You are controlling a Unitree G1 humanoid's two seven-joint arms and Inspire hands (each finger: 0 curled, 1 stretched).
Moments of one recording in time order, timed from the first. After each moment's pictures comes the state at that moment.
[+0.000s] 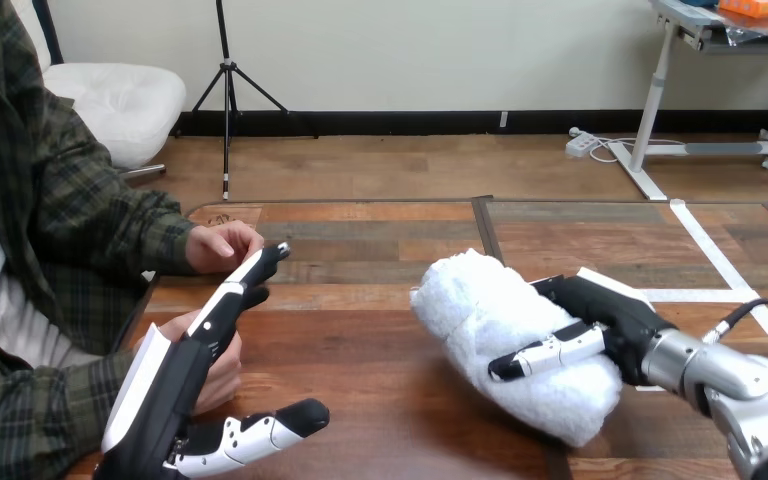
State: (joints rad) left arm 0.23 0.19 0.11 0.23 0.10 -0.89 -0.26; right arm -0.56 -0.42 0.07 1.04 -0.05 -0.29 0.60
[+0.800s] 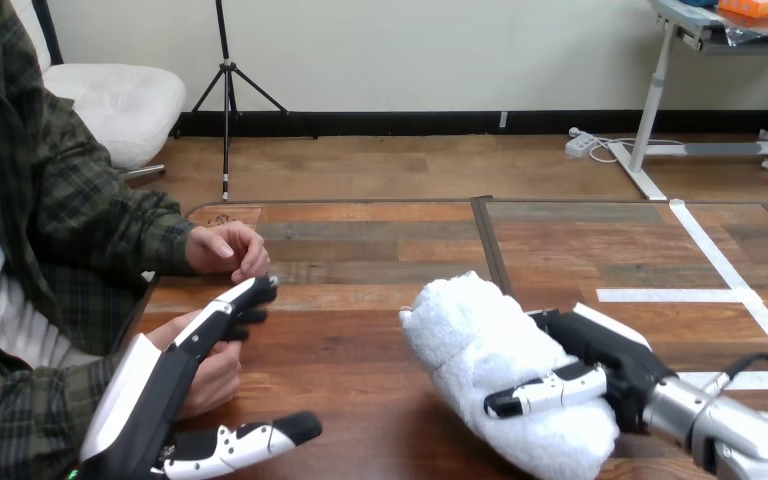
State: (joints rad) left arm 0.25 0.22 0.20 0.23 0.31 -0.83 -0.17; right arm -0.30 -0.42 0.07 0.69 0.12 -0.17 0.66
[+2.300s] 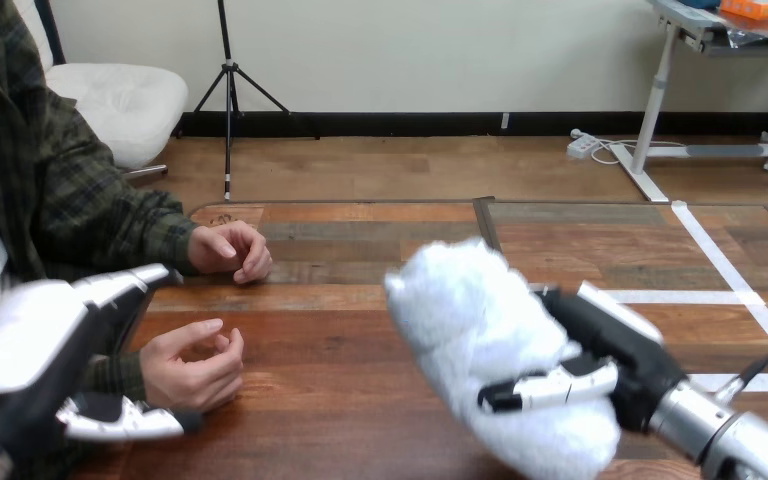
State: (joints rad) left arm 0.23 0.53 0.34 -0.01 0.64 -0.52 -0.14; right arm -0.06 -0.42 0.02 0.16 0.28 -0.05 0.64
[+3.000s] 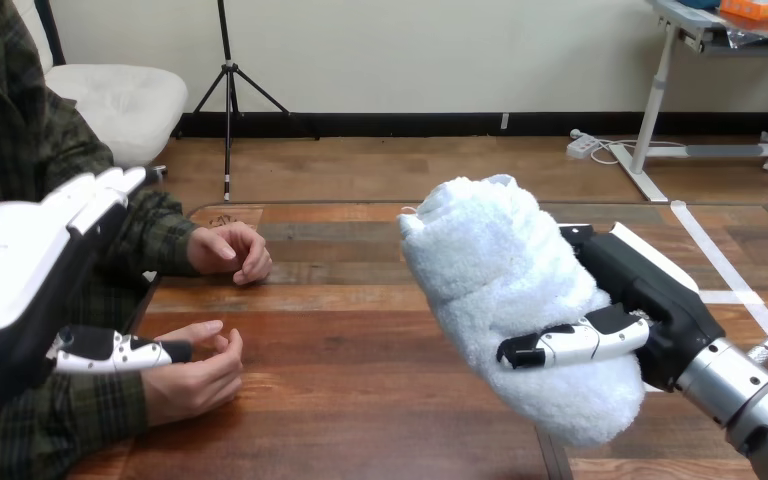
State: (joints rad) left arm 0.17 0.59 0.34 -0.11 0.66 -0.47 -0.05; right arm -0.08 -0.44 -0.05 0.04 0.30 -0.05 0.63
